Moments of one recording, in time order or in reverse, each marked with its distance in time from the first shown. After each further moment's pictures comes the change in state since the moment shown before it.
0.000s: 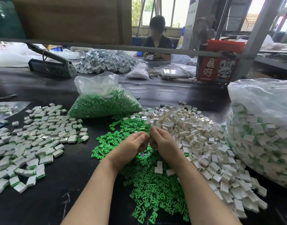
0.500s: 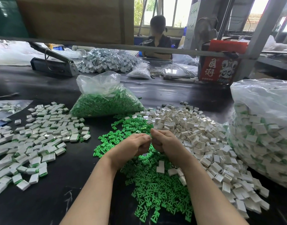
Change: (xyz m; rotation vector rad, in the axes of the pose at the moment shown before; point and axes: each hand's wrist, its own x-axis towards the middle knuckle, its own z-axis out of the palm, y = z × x) left_hand -0.009 0.012 -0.004 0.100 -0.124 -0.039; right_hand -0.003 -0.012 -0.008 0.124 -0.168 0.106
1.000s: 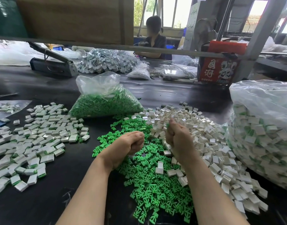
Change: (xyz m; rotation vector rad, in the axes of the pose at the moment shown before) left_hand -0.002 -0.007 -0.015 -0.085 0.034 0.000; right_hand 0.002 0.004 -0.021 0.248 0.350 -0.054
